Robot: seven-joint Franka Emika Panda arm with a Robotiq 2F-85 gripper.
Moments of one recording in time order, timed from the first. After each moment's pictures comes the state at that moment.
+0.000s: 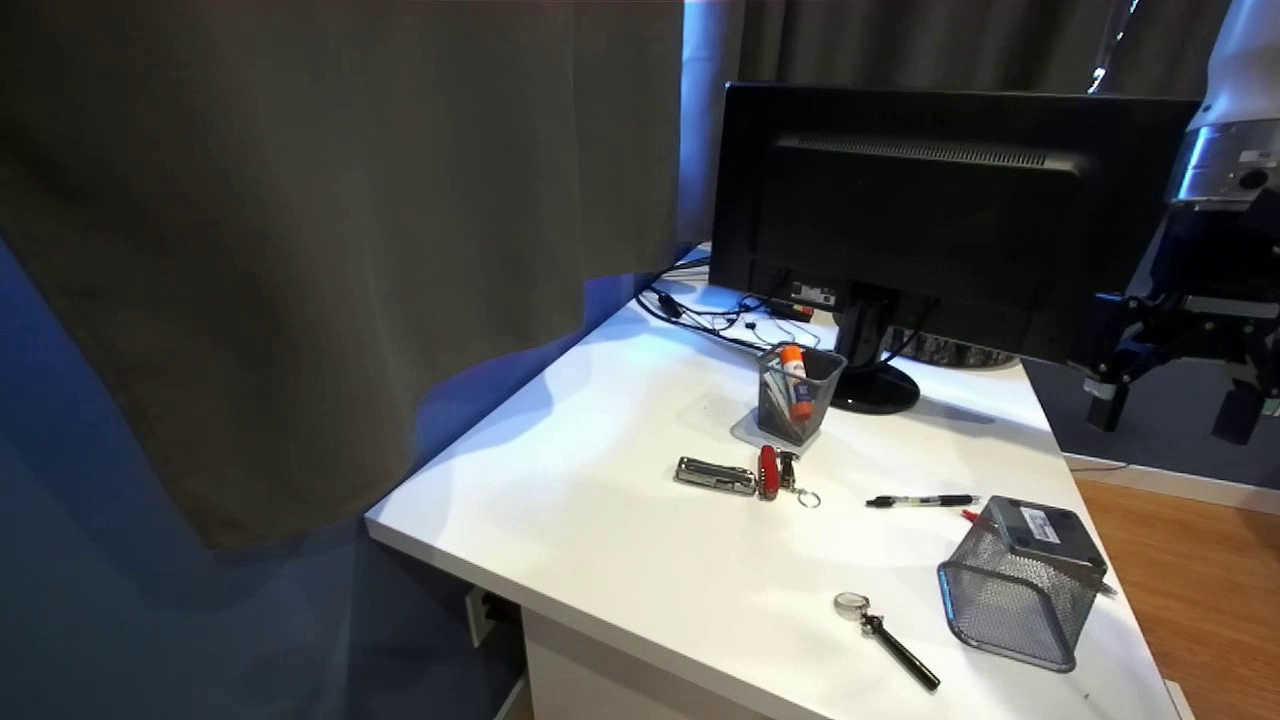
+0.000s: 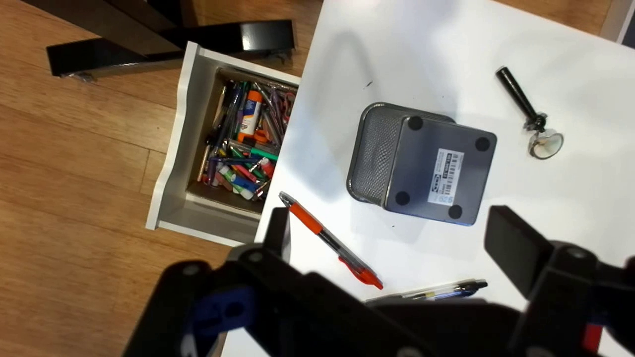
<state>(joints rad) 0.34 0.15 0.40 -2.29 0.12 2.30 0.76</state>
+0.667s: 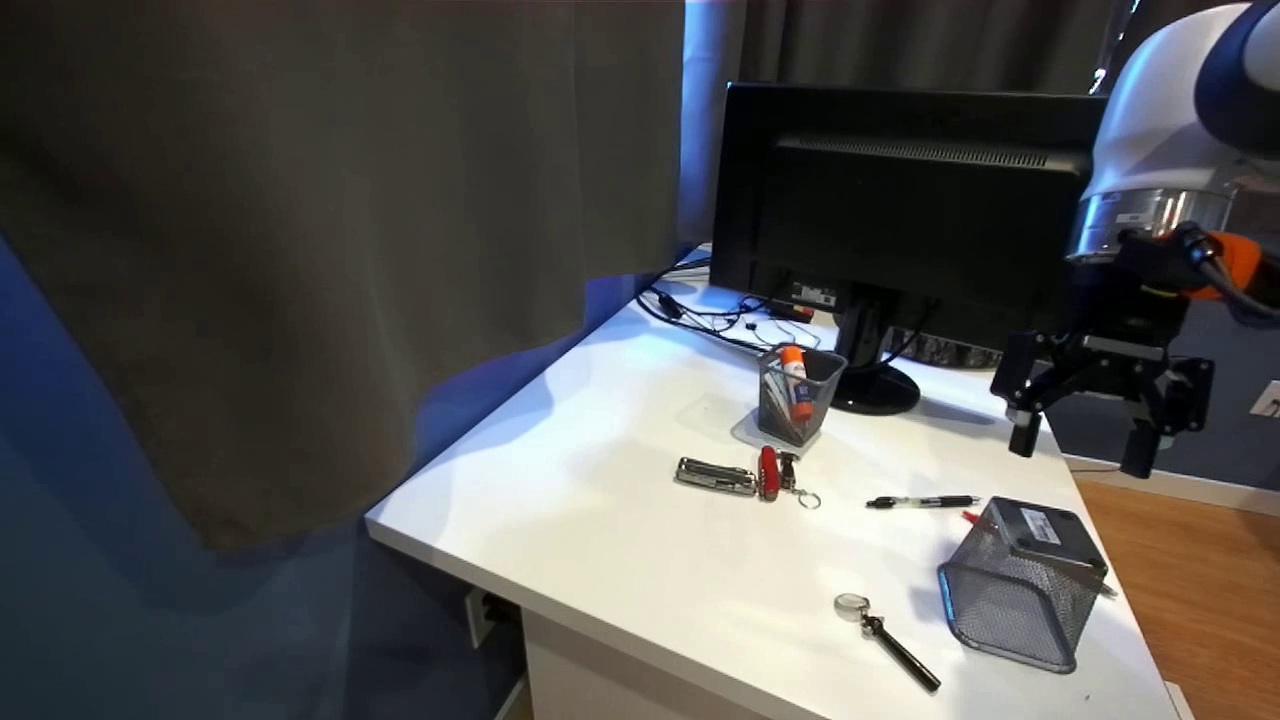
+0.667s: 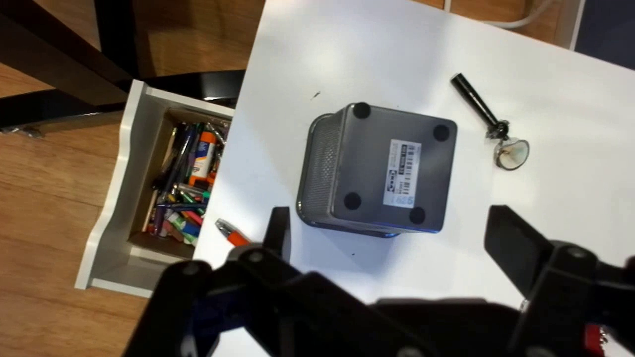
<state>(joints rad) 0.34 0.39 0.36 -2.11 0.24 2.27 0.65</state>
